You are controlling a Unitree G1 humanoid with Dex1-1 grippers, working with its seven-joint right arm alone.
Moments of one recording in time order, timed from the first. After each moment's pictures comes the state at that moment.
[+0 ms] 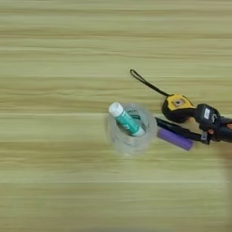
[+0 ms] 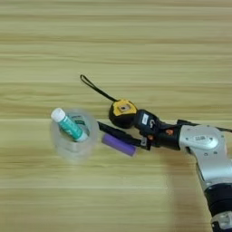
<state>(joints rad) -0.18 -0.65 0.00 0.41 0.04 -0.30 1.11</state>
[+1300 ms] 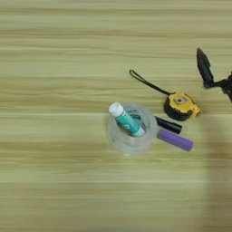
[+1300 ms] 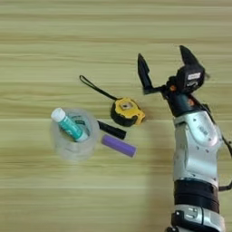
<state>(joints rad) -0.21 -0.32 -0.37 0.26 0.19 -0.45 0.43</state>
